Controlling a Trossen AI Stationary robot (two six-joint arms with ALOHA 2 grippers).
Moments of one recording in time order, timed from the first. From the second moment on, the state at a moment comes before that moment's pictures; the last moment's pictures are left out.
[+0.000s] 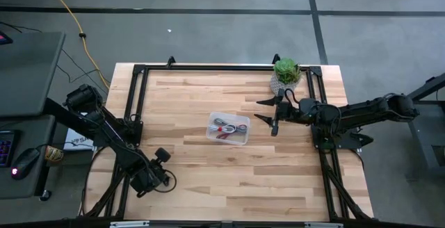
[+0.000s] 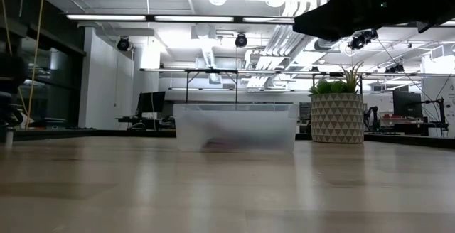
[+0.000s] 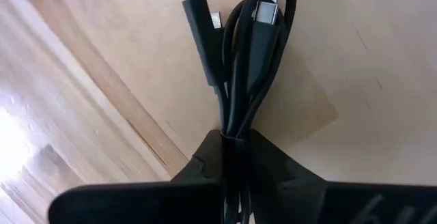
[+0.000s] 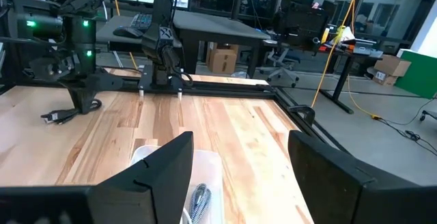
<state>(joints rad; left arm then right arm) -0.76 1.47 0.63 -0.60 -0.11 -0.23 -0.03 0.96 0.35 0.56 0.18 -0.15</state>
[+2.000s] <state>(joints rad) -0.27 1.41 0.73 -0.27 -0.15 -0.52 -0.03 0.96 0.35 0.52 0.18 -0.11</state>
